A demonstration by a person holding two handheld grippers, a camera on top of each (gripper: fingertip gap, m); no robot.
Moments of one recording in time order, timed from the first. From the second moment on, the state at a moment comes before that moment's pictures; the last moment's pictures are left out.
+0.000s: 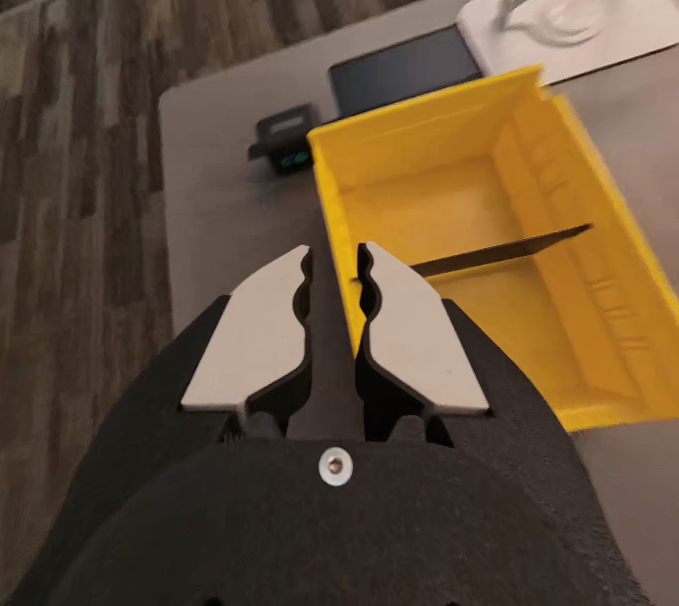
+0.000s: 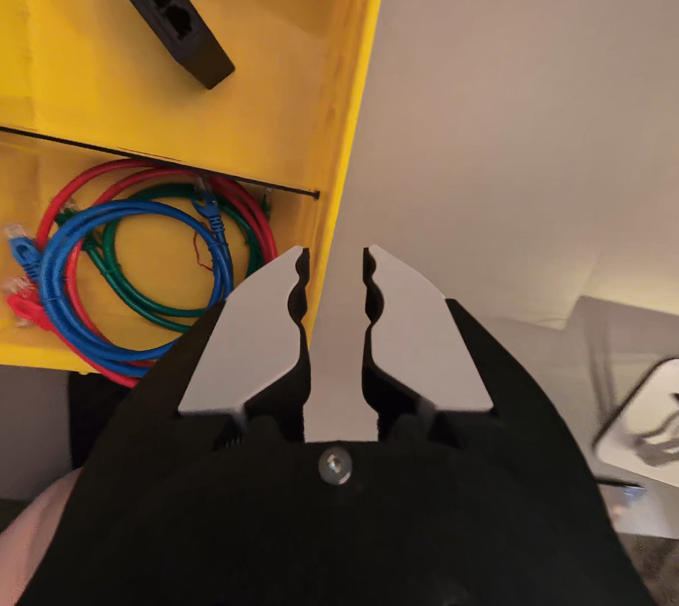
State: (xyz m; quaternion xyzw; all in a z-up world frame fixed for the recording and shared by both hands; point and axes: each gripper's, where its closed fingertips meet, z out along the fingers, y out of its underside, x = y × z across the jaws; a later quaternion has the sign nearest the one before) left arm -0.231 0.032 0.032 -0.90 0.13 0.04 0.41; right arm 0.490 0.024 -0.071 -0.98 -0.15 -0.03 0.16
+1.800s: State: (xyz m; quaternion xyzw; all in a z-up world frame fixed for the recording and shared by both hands) left arm -0.174 -0.012 -0.111 -0.98 0.17 0.01 -0.01; right arm 0.313 -0.003 -0.132 -0.98 -0.13 0.06 -0.13
